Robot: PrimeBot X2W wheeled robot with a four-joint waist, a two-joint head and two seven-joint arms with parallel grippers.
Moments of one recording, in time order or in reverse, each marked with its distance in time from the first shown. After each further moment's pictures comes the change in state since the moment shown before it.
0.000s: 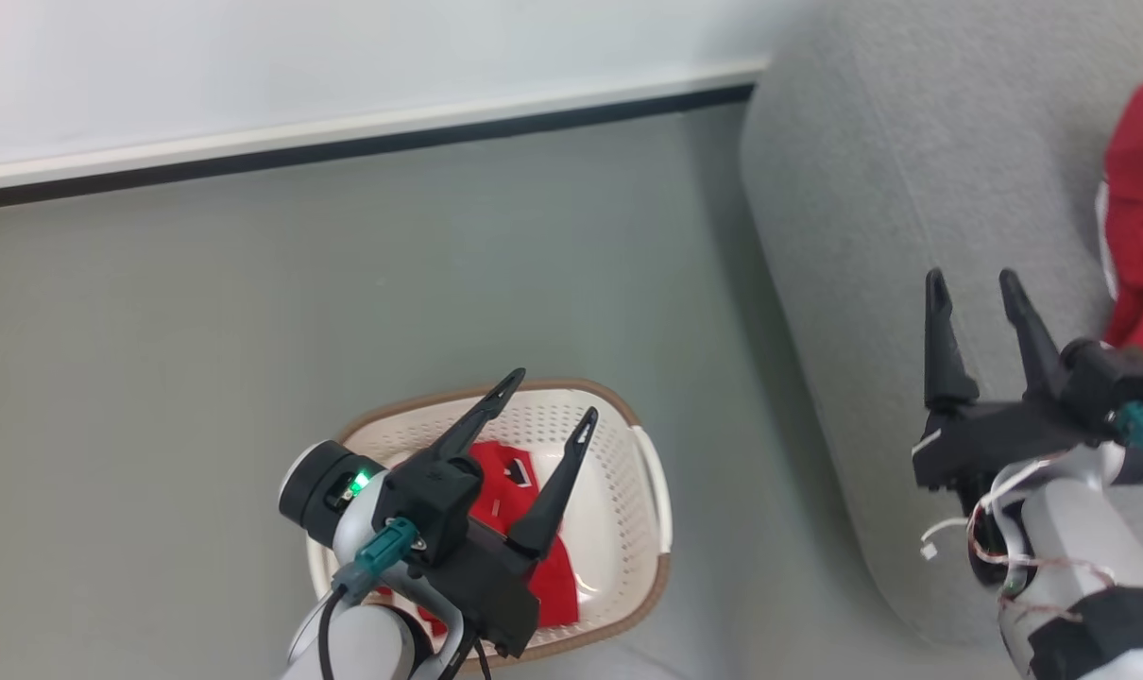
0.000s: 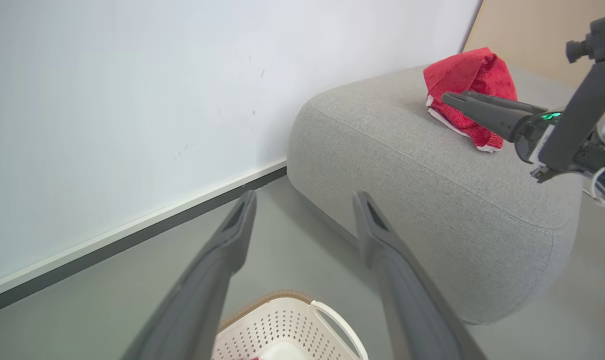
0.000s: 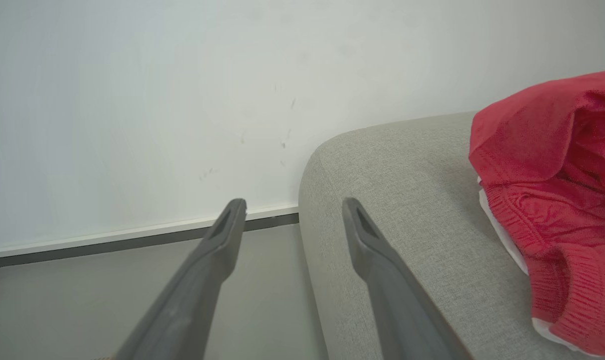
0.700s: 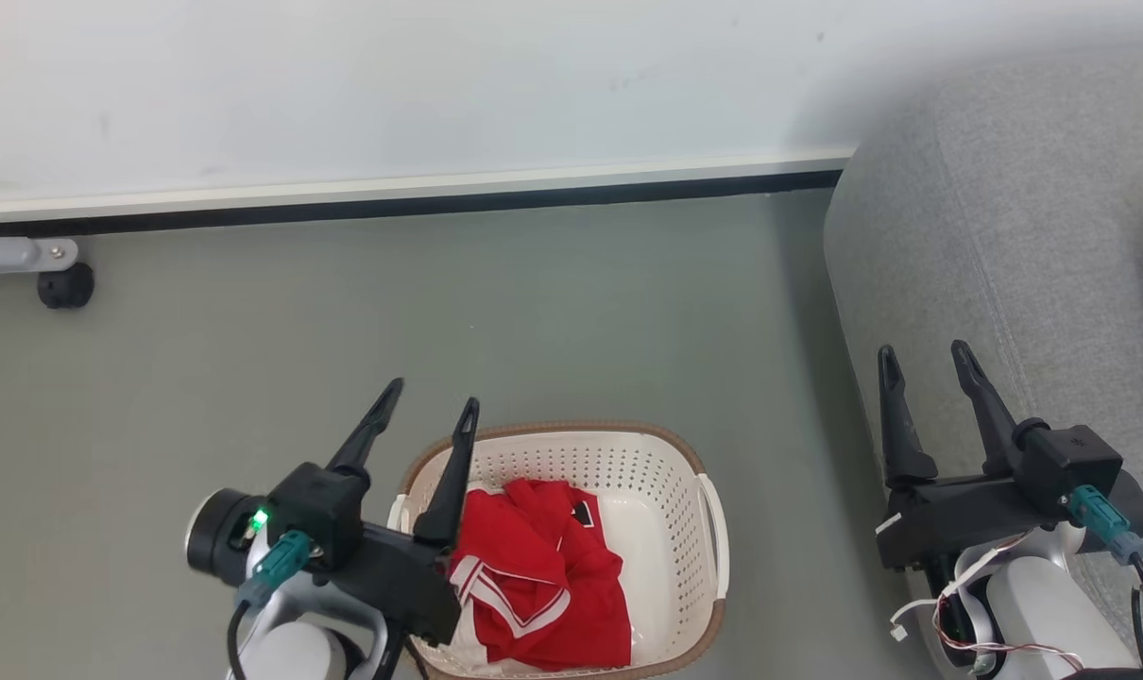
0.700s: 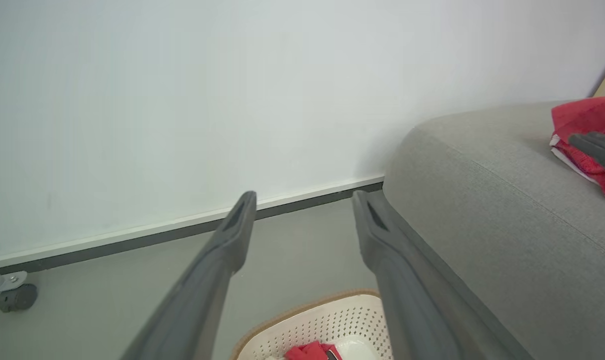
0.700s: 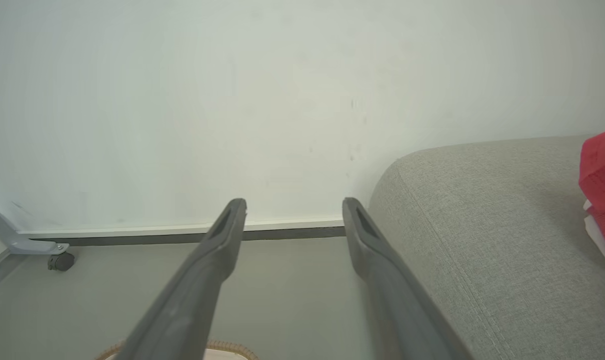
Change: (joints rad) left arm 0.073 0.015 0.133 0.055 -0.048 0.088 -0.070; right arm 0.165 0.022 0.045 -0.147 -0.044 -0.029 0.000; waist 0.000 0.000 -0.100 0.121
